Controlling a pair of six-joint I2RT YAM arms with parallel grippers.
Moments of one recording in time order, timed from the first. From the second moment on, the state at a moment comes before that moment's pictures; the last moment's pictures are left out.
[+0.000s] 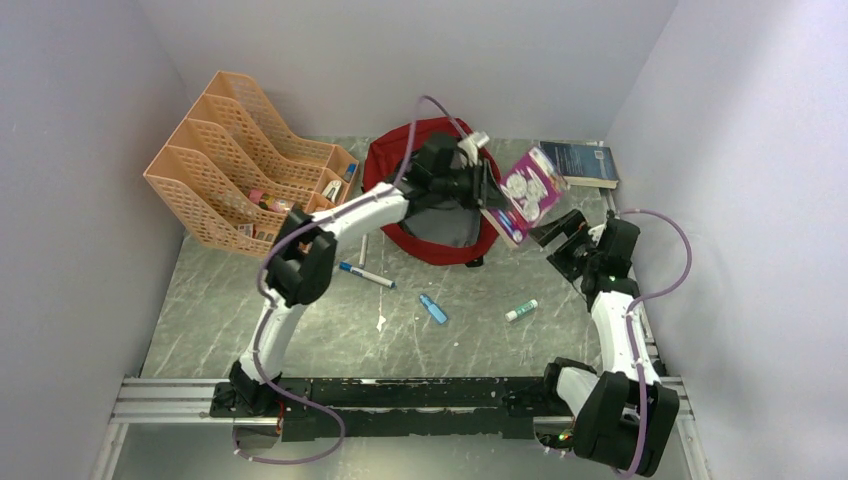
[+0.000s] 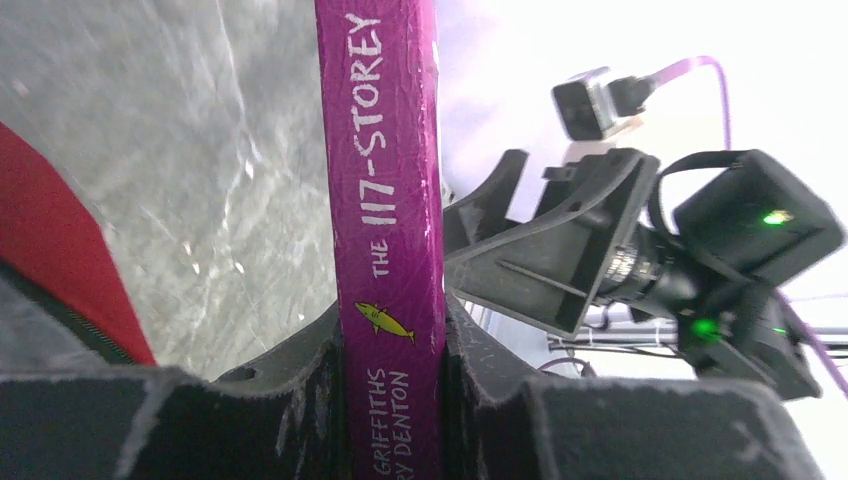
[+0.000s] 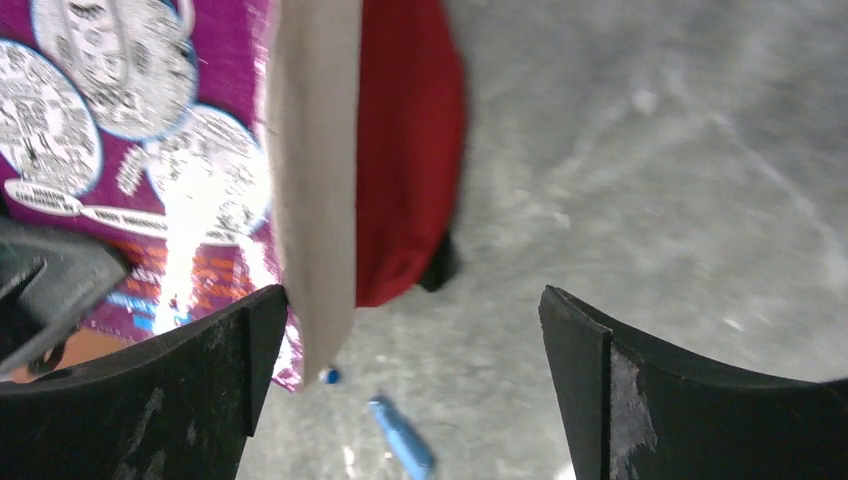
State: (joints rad) left arm -0.79 2.26 1.90 0.02 0.64 -0.81; right arm -0.28 1.01 0.57 -0.21 -0.43 0.67
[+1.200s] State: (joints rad) left arm -0.55 1.78 1.64 0.17 0.84 -0.75; right arm 0.09 1.31 0.92 0.59 -0.62 1.10
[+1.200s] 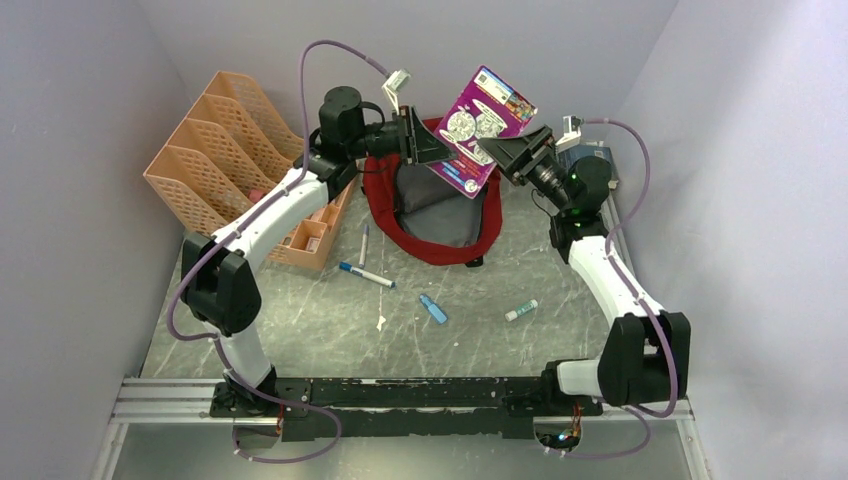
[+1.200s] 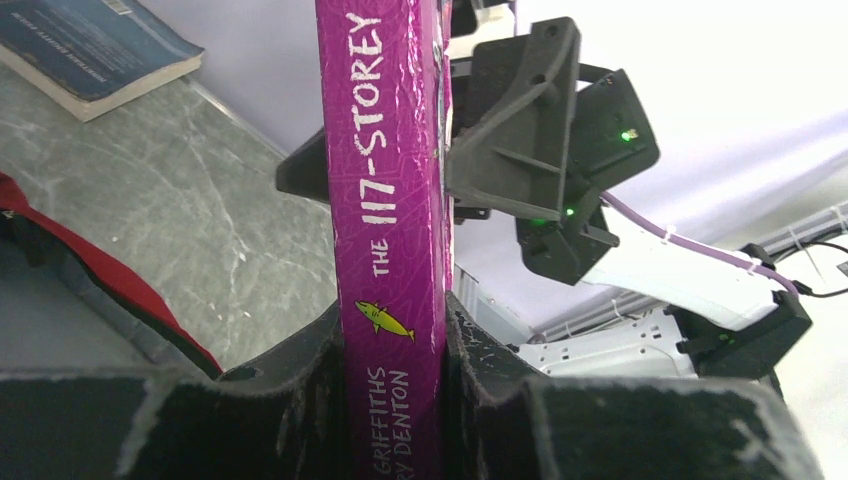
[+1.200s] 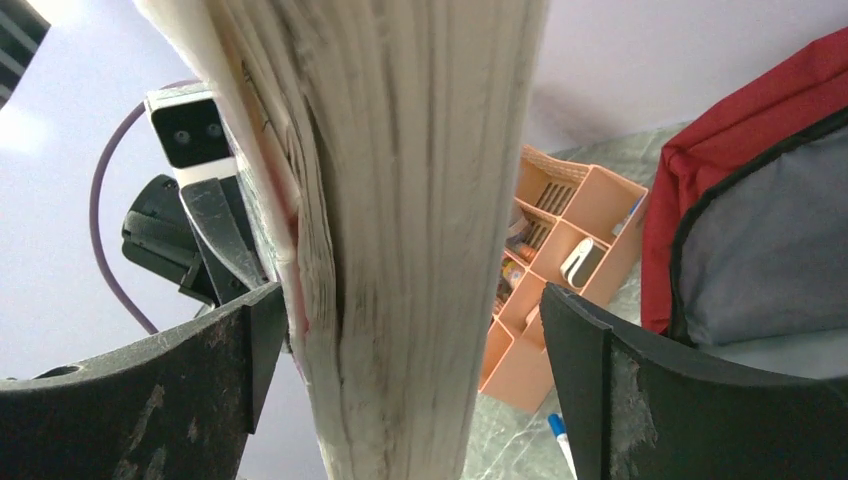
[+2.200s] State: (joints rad) left arm -0.55 1.75 1.61 0.25 0.92 -0.79; right arm 0.09 1.49 0.84 1.40 -0.77 1.46
